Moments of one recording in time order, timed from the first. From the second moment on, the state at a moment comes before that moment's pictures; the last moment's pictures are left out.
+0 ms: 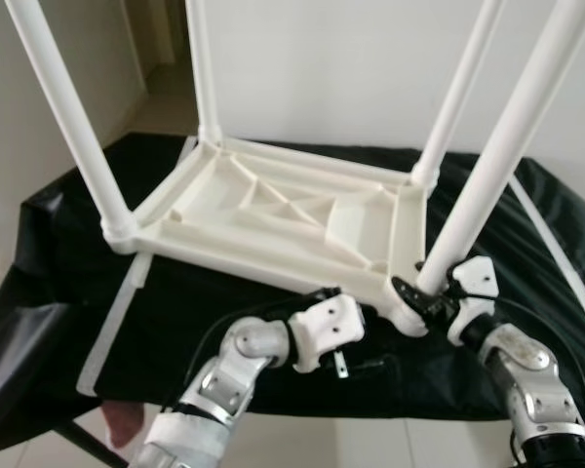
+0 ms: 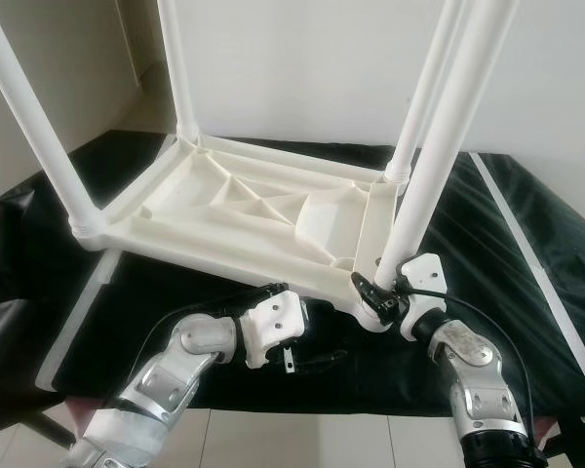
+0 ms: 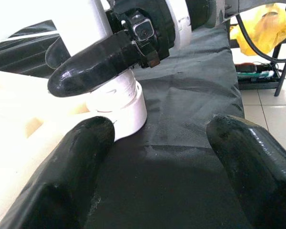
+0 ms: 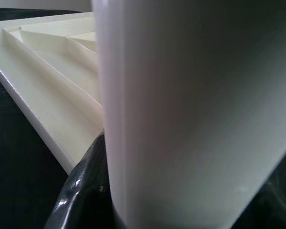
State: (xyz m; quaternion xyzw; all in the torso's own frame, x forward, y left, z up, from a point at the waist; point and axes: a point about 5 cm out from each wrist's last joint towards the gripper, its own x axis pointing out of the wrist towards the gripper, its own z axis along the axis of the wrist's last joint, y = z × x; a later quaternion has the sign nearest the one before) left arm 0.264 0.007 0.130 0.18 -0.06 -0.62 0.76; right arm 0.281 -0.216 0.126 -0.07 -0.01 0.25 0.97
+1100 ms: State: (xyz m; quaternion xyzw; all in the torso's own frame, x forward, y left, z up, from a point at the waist) left arm 0.268 0.004 0.131 0.16 -0.05 -0.62 0.77; right arm 0.266 -0.198 0.119 0.01 -0.03 -0.07 1.00
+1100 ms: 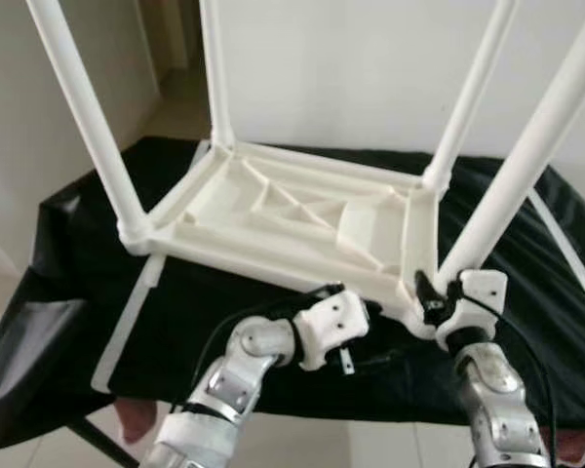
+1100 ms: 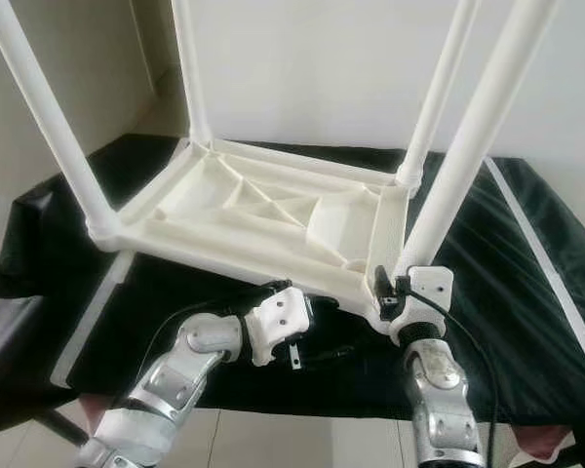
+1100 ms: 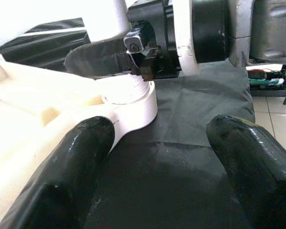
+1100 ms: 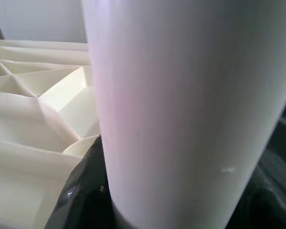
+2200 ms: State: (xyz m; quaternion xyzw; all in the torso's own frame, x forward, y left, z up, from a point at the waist) left arm 0.270 0.002 0.136 0.14 -0.05 -0.61 0.78; right arm 0.262 -0.202 0.125 0.01 -0.03 -0.03 1.00
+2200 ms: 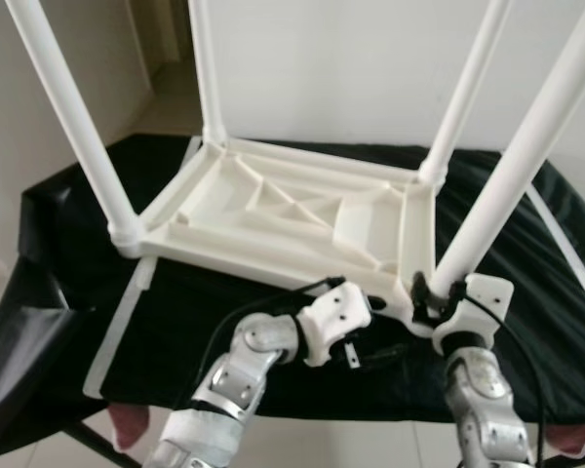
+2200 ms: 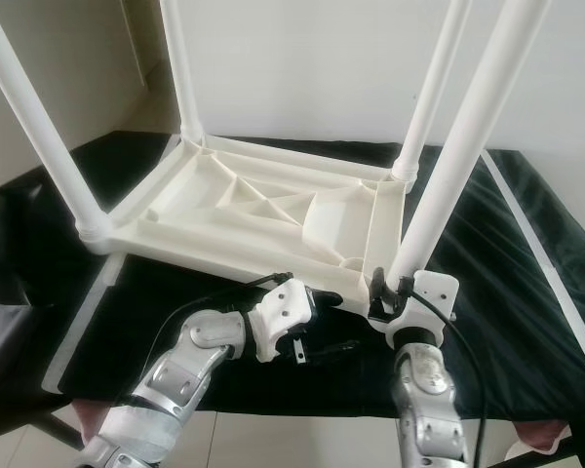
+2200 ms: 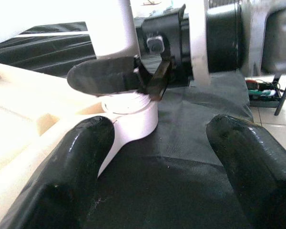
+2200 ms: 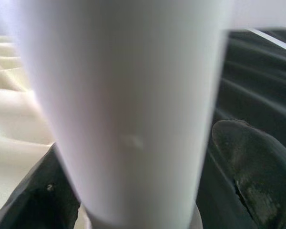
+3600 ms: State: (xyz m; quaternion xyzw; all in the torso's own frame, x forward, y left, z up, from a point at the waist) left arm 0.266 0.004 0.134 0.14 -0.05 -0.62 0.77; right arm 0.270 -0.226 0.129 -0.08 0.02 0.23 0.97
